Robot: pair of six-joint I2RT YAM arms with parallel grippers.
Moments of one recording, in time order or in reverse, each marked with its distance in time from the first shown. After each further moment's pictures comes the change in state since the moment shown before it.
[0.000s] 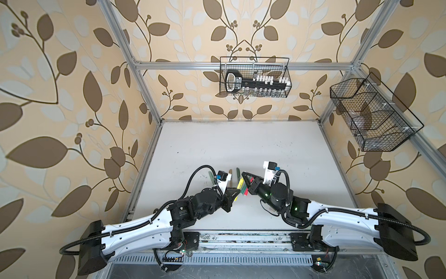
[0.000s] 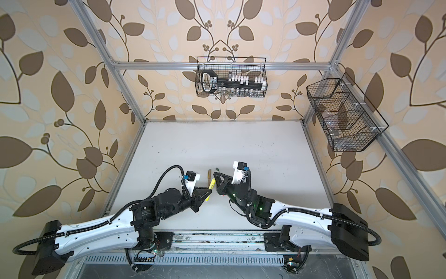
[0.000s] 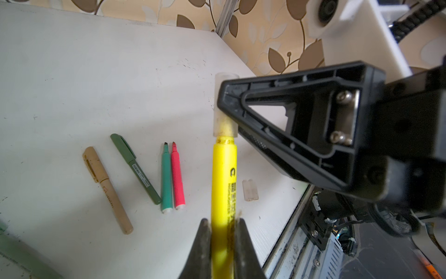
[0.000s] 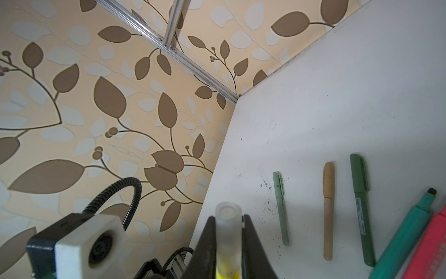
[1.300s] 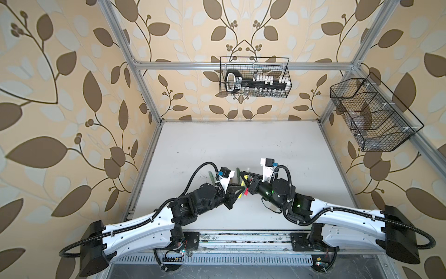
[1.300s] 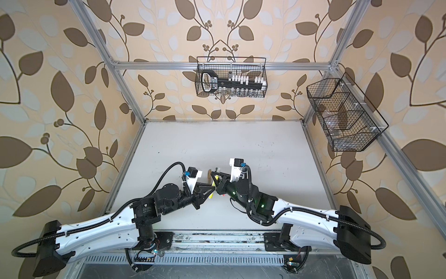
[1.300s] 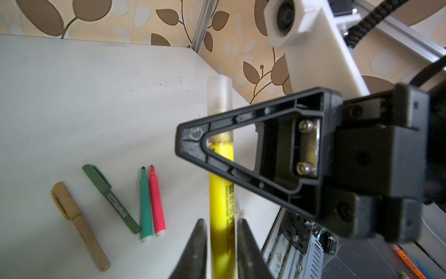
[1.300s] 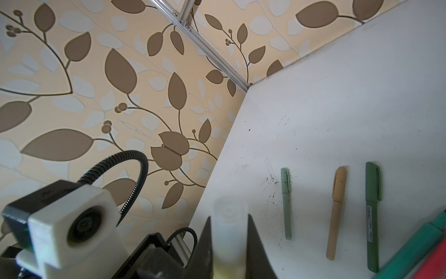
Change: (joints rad) left arm 0.028 0.040 0.035 0.084 0.130 0.059; right arm -0.027 -0.025 0.067 -0.099 -0.119 -0.095
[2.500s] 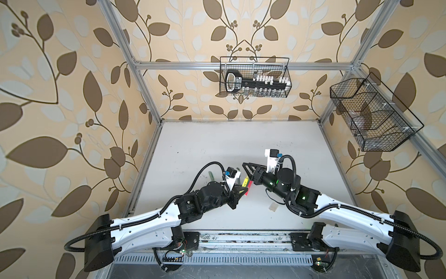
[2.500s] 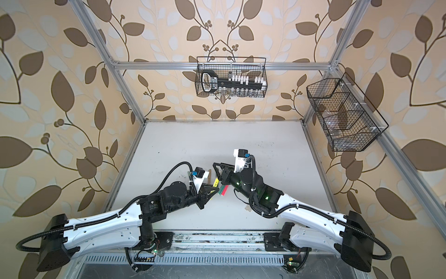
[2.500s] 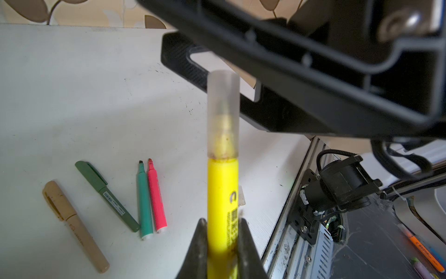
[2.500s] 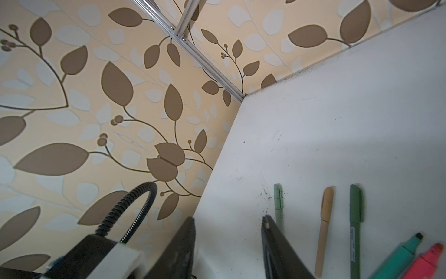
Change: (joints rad) left arm -0.002 0.101 0.040 -0.010 0.021 0.041; right arm -0.135 -0.024 0.103 -0.143 -0.101 -0.027
